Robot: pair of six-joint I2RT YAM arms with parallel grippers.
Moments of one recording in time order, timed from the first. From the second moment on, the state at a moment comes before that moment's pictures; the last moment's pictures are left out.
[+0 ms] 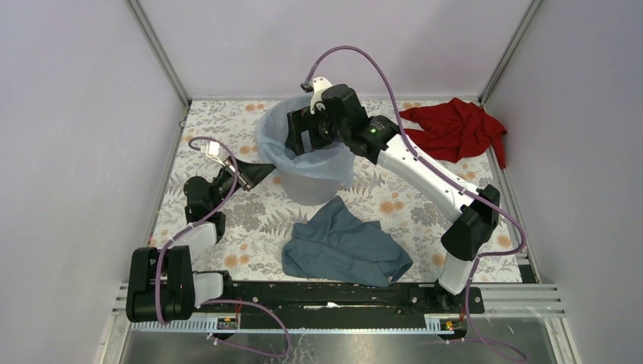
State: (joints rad) left arm 0.05 1.23 0.33 1.12 0.86 -1.19; right arm 0.79 1.79 1.84 -0.54 -0.10 0.28
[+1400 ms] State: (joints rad) left arm -0.02 1.07 0.39 0.28 0.61 -0.87; right arm 0.79 2.35 2.28 -0.79 0.03 0.26
